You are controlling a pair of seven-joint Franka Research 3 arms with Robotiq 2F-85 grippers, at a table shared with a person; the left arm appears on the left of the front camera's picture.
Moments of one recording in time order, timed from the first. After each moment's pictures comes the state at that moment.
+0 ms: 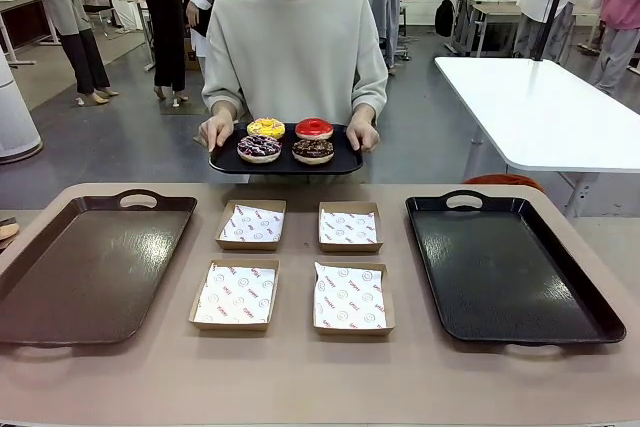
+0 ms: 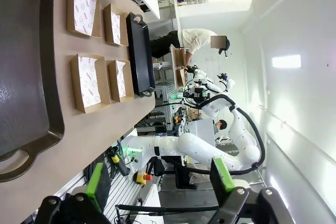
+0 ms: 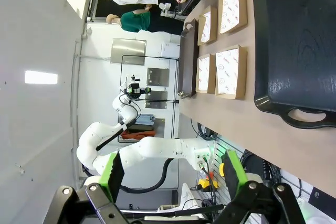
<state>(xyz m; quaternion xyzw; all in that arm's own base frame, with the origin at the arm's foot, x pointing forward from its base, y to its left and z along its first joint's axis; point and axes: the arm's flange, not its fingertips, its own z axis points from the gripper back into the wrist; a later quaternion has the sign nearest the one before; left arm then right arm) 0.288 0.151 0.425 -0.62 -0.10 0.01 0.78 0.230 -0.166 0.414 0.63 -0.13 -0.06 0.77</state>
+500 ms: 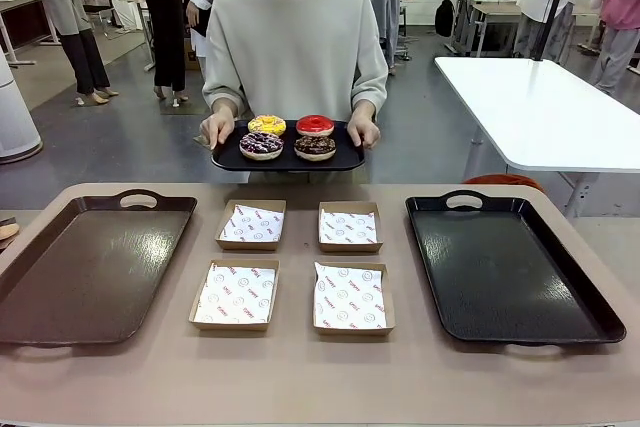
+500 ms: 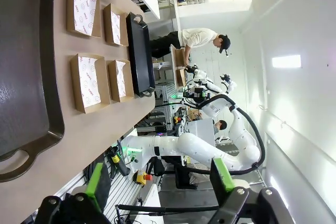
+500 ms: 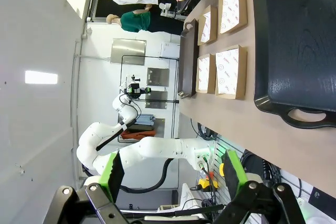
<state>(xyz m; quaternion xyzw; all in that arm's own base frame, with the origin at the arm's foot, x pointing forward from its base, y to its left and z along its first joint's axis) 0.288 0.151 0.425 -0.62 -0.10 0.01 0.78 0.230 -0.166 0.414 0.63 -0.13 -0.06 0.77</state>
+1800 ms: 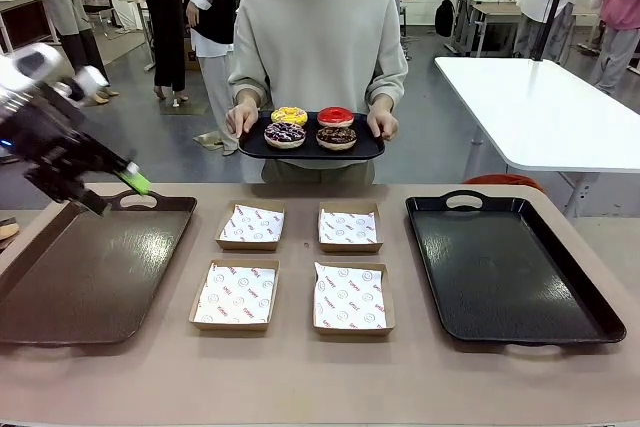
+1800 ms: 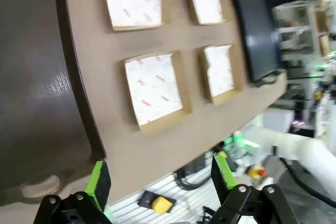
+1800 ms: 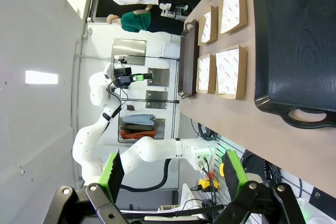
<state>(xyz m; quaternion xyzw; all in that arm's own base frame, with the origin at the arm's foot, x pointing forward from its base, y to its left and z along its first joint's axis) 0.363 -0.085 0.491 -0.26 -0.07 -0.08 0.96 0.230 -0.166 0.414 0.63 -0.13 -0.06 0.77</state>
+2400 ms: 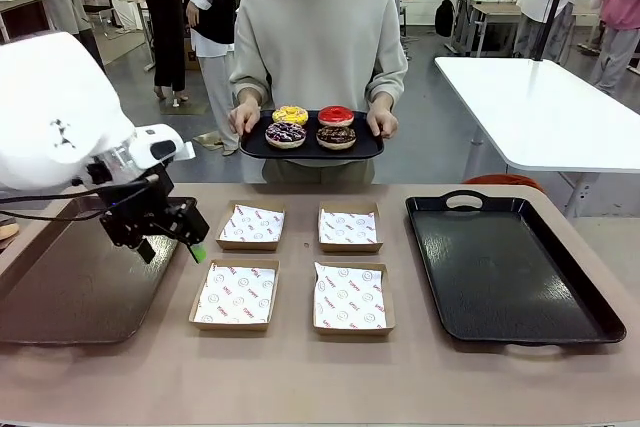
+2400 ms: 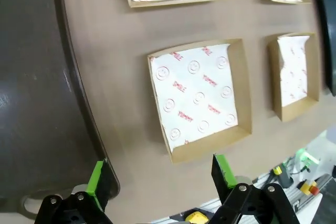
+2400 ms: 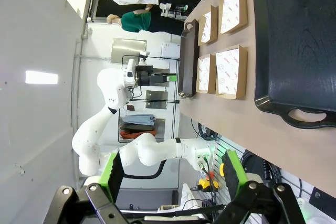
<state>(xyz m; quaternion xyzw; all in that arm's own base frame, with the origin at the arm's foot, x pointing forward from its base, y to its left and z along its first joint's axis) 0.372 -0.176 0.403 -0.10 -0.05 -0.09 0.99 0.230 -0.166 0.414 0.63 -0.13 -0.06 0.77</state>
